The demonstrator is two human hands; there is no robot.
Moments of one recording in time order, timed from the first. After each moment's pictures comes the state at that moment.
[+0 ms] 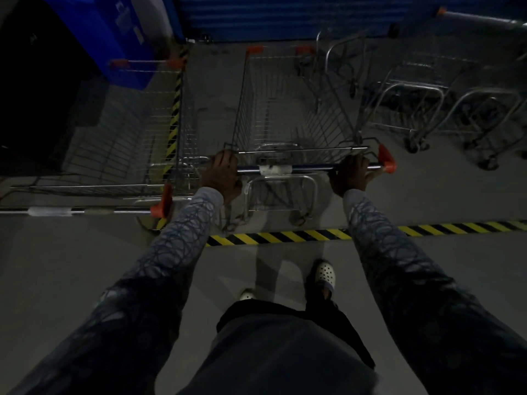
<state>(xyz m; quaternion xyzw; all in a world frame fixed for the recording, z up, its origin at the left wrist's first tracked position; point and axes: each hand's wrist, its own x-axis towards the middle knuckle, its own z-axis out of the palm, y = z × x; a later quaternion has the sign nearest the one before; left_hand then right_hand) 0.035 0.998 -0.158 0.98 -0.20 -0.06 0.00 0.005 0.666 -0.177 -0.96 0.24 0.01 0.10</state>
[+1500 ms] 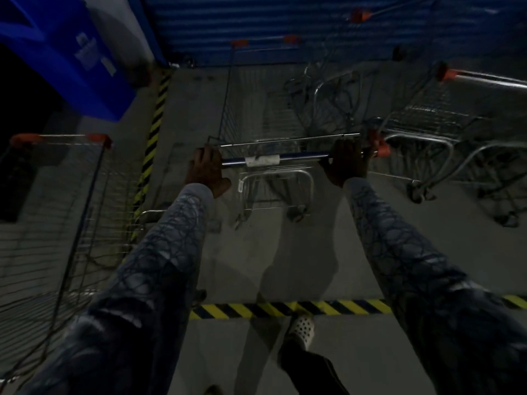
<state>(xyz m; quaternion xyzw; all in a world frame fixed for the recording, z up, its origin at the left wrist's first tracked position) 0.425 0.787 -0.160 0.99 -0.07 -0.06 0.05 0.415 0.451 -0.170 -0.99 0.09 0.03 0.04</state>
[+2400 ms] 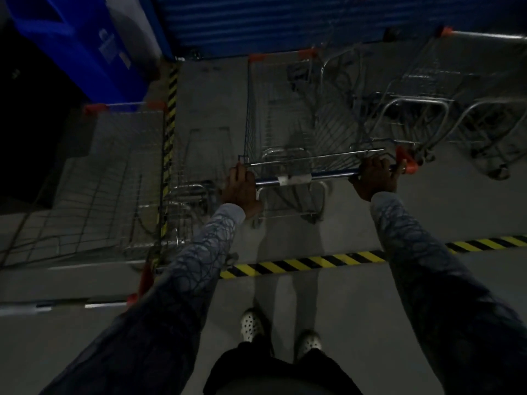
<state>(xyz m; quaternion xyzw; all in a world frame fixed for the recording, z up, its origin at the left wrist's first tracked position) 0.180 0.910 -0.144 0.98 -0.15 -0.12 0.05 0.157 0.564 -0.176 -0.99 0.17 0.03 0.01</state>
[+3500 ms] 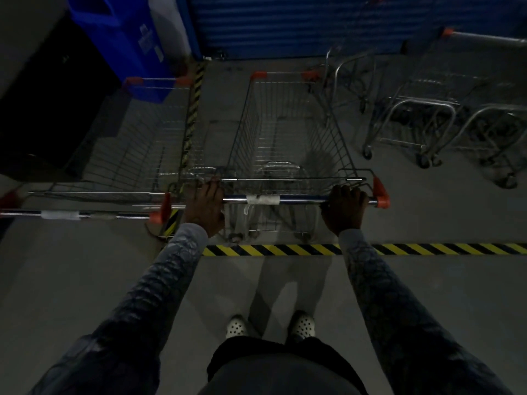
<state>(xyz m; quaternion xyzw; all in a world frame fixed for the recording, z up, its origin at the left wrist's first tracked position) -0.023 1.024 -0.153 0.98 -0.16 -0.04 -0.09 -0.049 0.675 -0.172 -0.99 0.11 -0.01 0.04</state>
